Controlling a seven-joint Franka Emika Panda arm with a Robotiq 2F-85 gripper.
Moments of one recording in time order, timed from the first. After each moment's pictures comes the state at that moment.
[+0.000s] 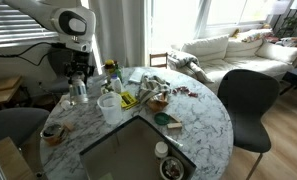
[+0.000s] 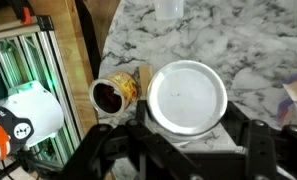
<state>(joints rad) 0.14 0.20 0.05 -1.97 0.07 1.79 1.87</state>
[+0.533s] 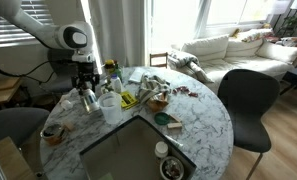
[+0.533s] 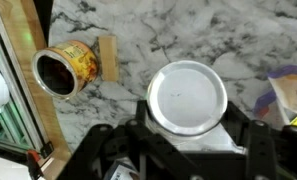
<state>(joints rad) 0.17 0.28 0.05 -2.03 -0.13 1.98 1.86</state>
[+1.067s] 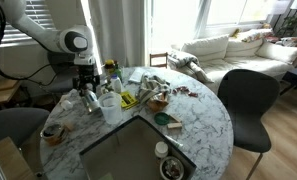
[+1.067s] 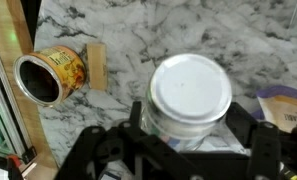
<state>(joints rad) 0.17 0.32 0.06 -2.03 -0.12 2.04 1.81</state>
